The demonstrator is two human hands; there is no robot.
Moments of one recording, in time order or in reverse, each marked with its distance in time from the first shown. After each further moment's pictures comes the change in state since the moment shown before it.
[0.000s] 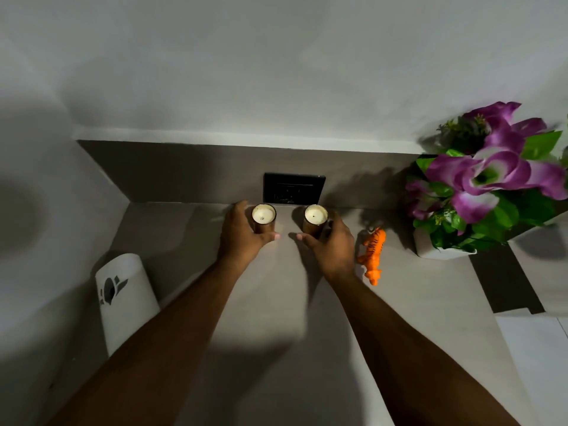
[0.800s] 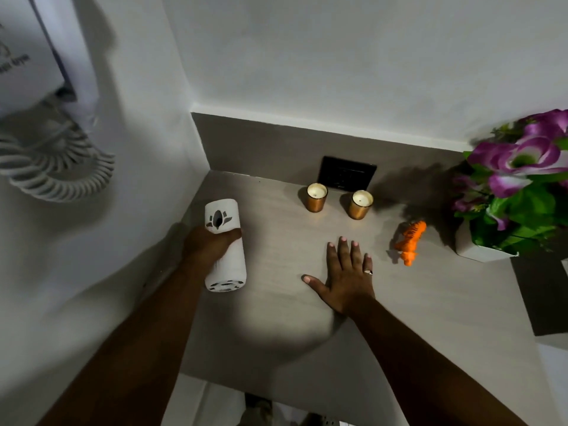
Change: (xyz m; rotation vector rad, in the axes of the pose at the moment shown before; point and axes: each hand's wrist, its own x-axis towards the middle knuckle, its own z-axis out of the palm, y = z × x) left_hand -0.110 -0.099 -0.130 -0.289 0.232 -0.540; right_hand -0.104 0.045 0.016 -0.841 -0.452 -0.402
